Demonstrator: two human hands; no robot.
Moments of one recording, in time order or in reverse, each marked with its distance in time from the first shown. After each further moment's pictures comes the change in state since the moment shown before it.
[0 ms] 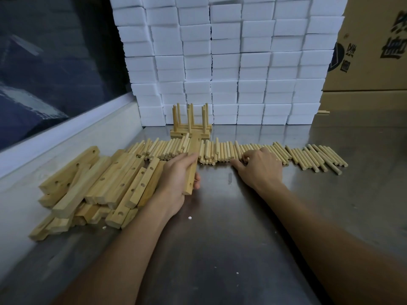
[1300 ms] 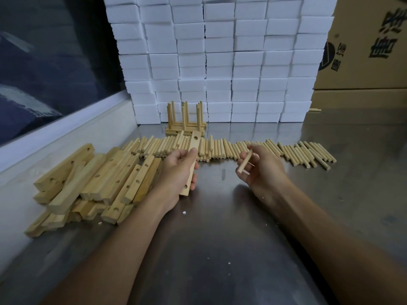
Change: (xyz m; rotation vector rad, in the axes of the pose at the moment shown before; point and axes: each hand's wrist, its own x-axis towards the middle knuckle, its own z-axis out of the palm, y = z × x) left_hand 0.001 -0.005 0.003 0.215 -0.026 0.097; right_hand -0.039 0.001 -0.039 1.837 -0.265 0.477
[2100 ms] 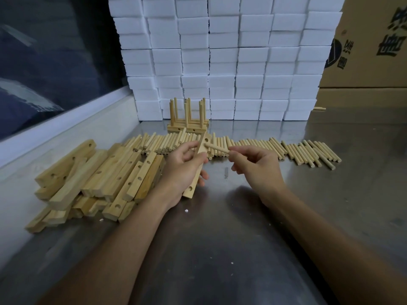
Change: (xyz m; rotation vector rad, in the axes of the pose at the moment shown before) left_hand -0.006 0.007 0.003 0.040 -0.076 0.070; right_hand -0.011 0.011 0.006 -0.649 -0.085 -0.434
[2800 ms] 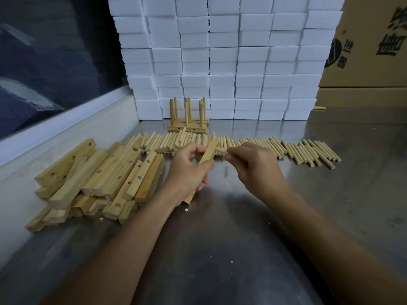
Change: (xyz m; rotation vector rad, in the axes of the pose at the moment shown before) left_hand -0.011 0.007 0.008 0.235 0.006 0.064; right_hand 0.003 -0.001 -0.009 -0.779 -0.089 -0.685
